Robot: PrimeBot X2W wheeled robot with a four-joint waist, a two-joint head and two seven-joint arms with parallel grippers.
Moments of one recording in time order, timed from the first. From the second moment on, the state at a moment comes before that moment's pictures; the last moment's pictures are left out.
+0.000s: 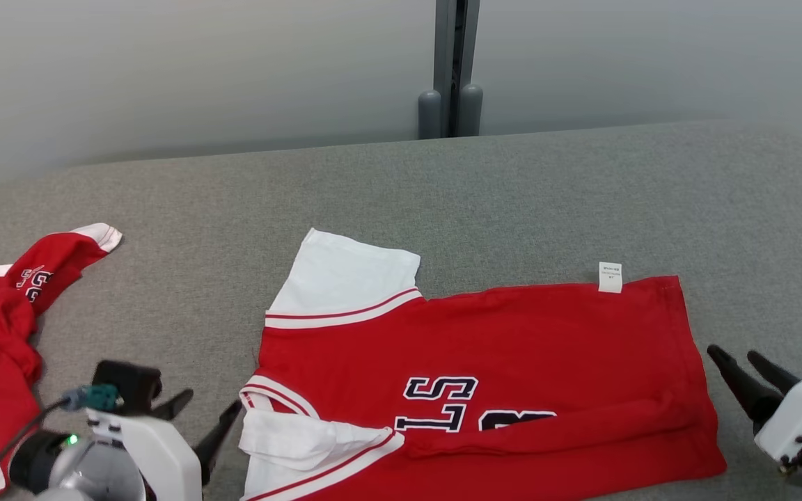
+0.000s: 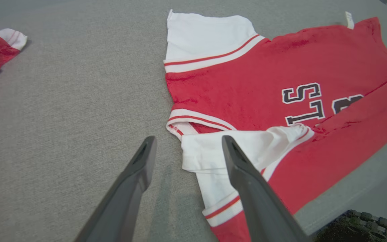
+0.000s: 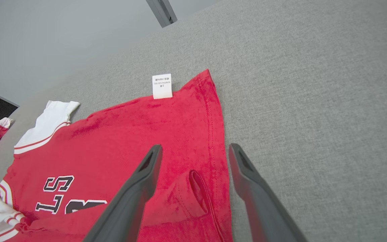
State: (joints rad) left arm -0.17 0.73 -0.74 -0.09 -0.92 0.26 0.25; right arm -0.17 -0.50 0.28 0.39 0.98 0.13 0.19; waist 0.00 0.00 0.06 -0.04
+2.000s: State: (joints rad) left arm -1.14 0.54 -0.98 0.62 -1.12 -0.13 0.63; right arm -0.79 -0.34 0.50 0.64 0.94 0.13 0.24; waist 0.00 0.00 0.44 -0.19
